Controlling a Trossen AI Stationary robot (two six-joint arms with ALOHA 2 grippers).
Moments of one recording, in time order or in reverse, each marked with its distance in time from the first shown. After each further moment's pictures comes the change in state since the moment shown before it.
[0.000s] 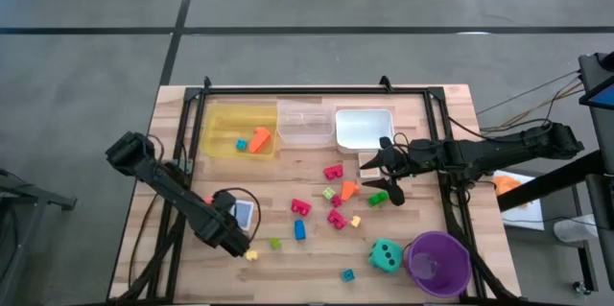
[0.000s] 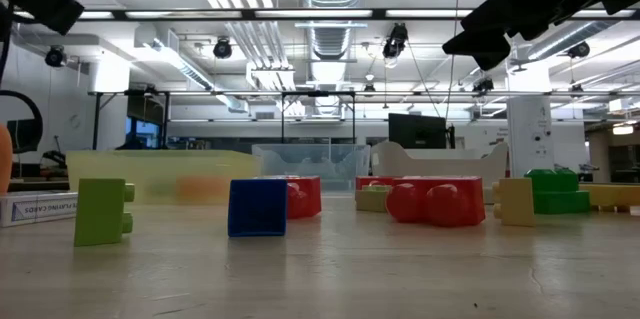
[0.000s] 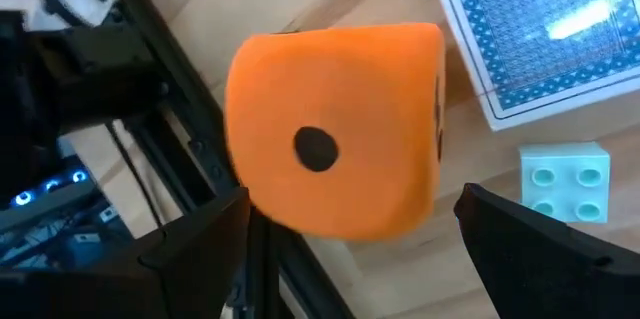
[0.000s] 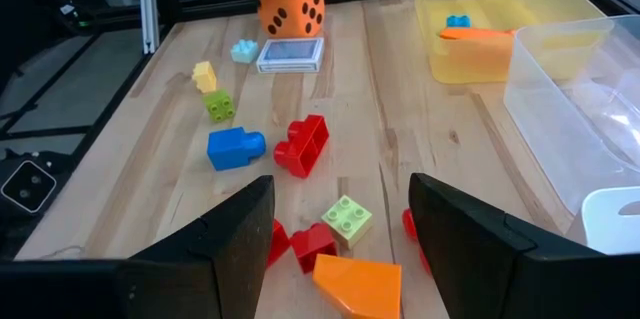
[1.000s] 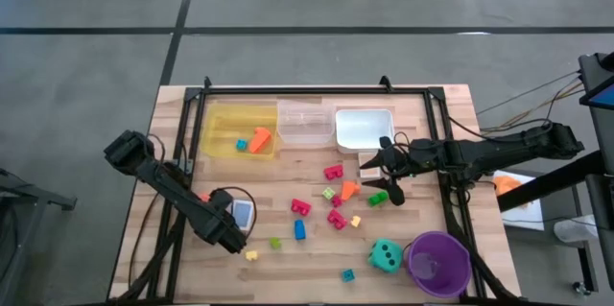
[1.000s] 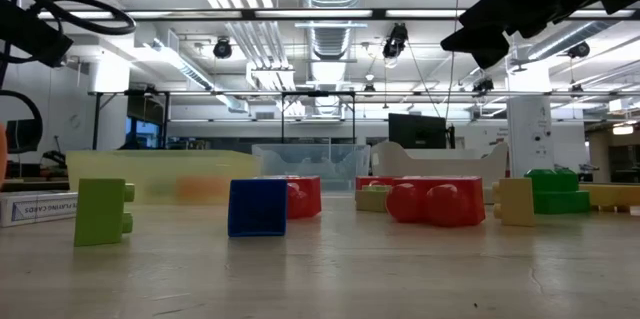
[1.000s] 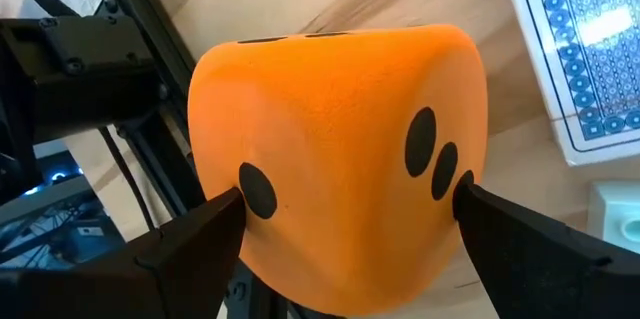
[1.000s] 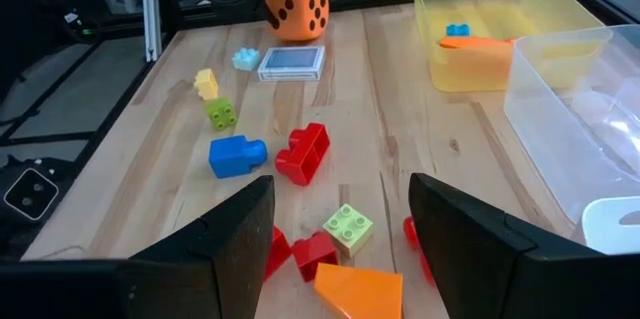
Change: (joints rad) left arm 0.000 -0.005 -0.139 0.096 -0.008 -0.048; right arm 0.000 0.000 0.000 0.018 0.000 0.000
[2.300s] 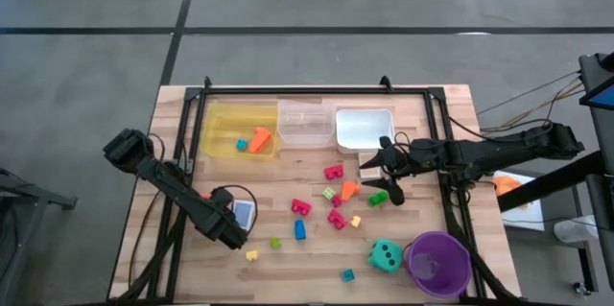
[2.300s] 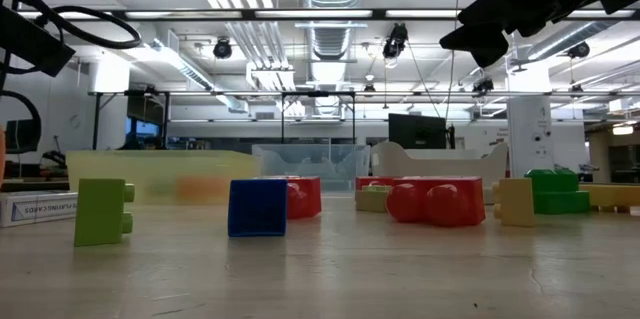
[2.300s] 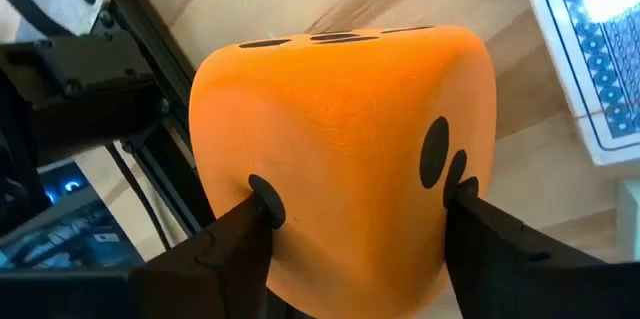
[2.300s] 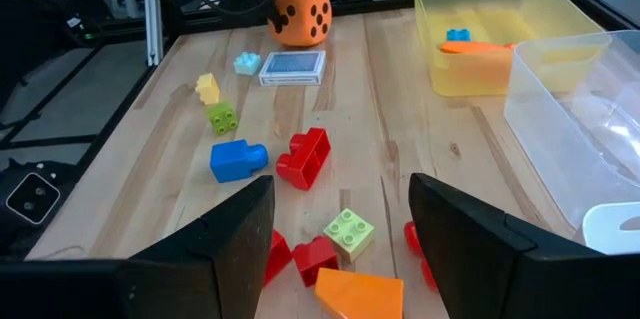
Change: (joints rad) left arm 0.032 -0.003 -0.044 0.035 -0.015 0.110; right arm 0.000 0.000 0.000 0.010 0.000 0.000
